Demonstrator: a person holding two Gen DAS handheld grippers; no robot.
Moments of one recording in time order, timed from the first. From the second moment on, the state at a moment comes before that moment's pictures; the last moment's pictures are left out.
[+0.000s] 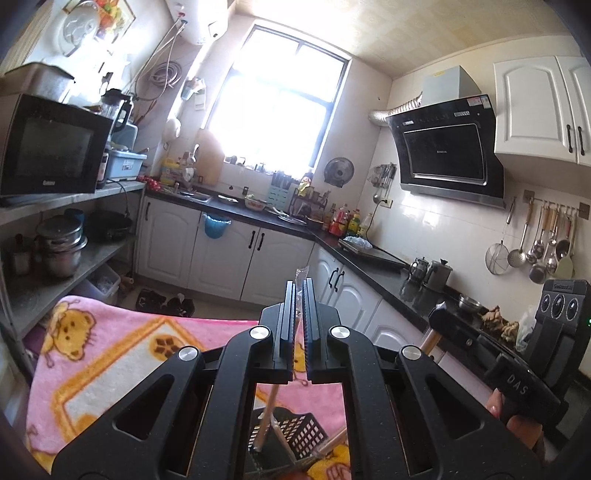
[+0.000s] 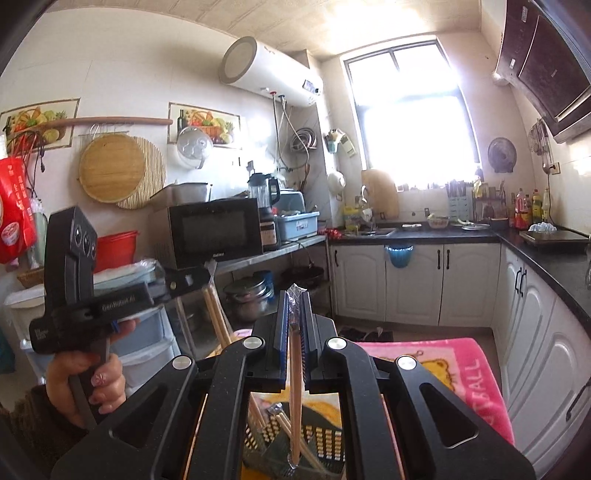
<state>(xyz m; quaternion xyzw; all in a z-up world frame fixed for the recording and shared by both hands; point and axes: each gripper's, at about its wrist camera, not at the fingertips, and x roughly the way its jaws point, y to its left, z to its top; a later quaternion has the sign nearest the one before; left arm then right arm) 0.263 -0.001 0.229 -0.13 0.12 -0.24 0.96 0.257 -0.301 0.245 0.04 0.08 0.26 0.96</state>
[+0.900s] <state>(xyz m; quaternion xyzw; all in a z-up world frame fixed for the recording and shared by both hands) 0.291 -0.012 0.178 -0.15 0.17 -0.25 0.94 0.305 -0.289 0.185 0.02 0.12 0.21 0.97</state>
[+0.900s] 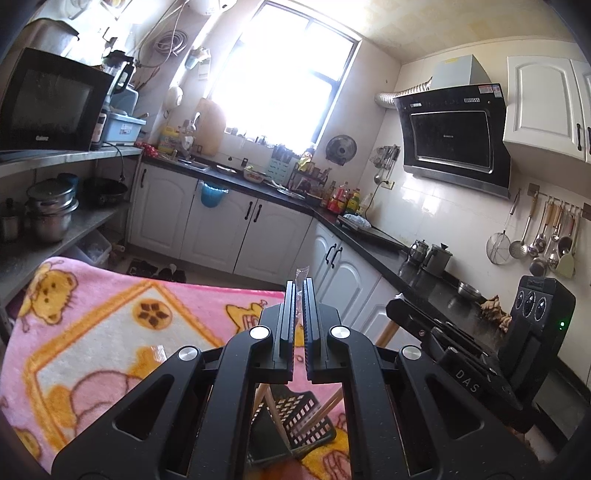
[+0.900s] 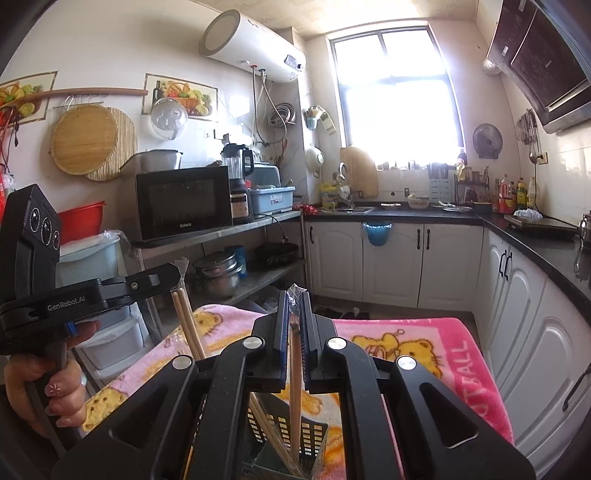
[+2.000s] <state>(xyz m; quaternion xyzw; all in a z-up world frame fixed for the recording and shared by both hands) 0.279 -0.018 0.113 -0.09 0.24 -0.20 0.94 0.299 -0.294 0.125 0.03 0.21 0.19 0.96</state>
